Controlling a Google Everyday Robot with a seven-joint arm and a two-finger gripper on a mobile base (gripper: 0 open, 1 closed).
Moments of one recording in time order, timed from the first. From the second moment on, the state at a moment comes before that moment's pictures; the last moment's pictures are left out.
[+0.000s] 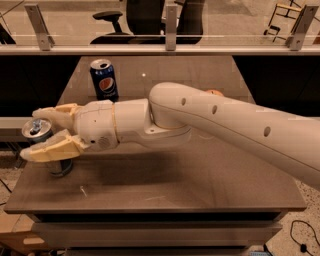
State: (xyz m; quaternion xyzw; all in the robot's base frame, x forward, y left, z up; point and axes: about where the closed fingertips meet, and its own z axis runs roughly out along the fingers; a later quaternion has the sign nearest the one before) arm 0.417 0.225 0.919 -0.56 0.45 0.50 0.48
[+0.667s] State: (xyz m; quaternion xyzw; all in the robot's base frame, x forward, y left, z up) arm 0.413 0.228 0.921 -0.57 0.45 0.50 0.48
